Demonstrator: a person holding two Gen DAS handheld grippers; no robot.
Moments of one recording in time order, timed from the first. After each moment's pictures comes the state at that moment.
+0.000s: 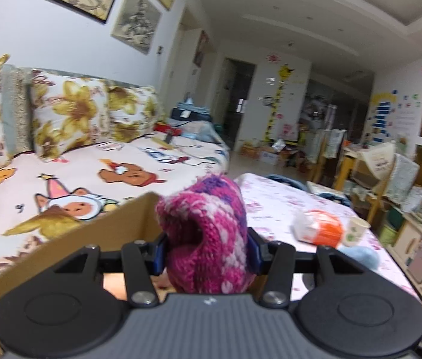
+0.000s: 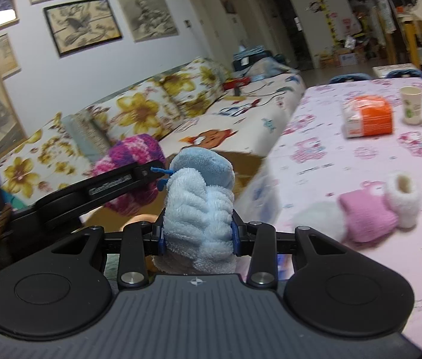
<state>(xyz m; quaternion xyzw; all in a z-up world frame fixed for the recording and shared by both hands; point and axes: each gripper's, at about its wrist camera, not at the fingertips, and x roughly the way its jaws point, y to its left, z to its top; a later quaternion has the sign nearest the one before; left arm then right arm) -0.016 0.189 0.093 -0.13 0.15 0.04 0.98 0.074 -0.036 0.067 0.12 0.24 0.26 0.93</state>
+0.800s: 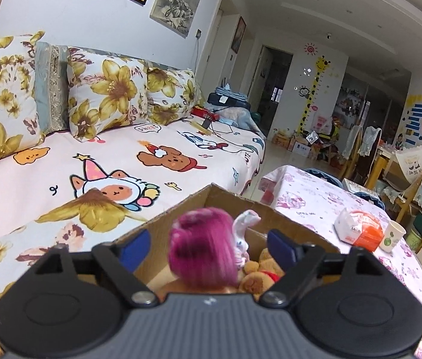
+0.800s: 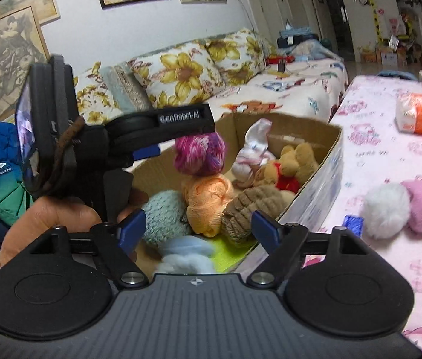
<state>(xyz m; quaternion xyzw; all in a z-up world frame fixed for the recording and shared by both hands) -0.006 0.237 0.085 -0.15 0.19 0.10 0.97 0.041 0.005 0.069 0.05 0.27 0.33 0.91</state>
